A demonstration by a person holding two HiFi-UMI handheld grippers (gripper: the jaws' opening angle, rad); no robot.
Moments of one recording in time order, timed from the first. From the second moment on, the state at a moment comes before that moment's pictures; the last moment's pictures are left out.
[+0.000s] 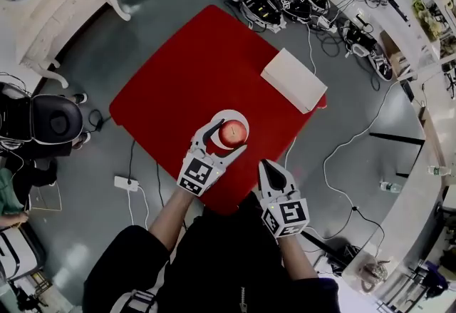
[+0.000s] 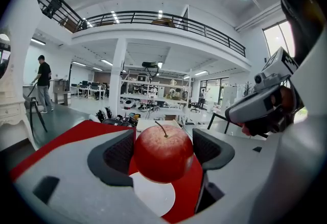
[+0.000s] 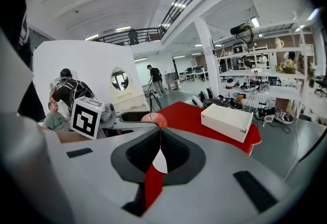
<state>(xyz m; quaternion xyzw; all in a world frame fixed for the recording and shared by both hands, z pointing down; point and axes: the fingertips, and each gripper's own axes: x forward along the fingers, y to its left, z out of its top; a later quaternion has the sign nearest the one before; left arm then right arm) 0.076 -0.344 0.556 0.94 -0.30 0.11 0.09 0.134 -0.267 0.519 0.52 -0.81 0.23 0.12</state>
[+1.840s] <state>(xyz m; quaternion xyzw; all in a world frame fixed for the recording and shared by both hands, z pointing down) 0.081 -0.379 0.735 0.92 -0.31 0.19 0.12 0.133 -0.305 0.580 0.48 -0.81 0.28 0.17</state>
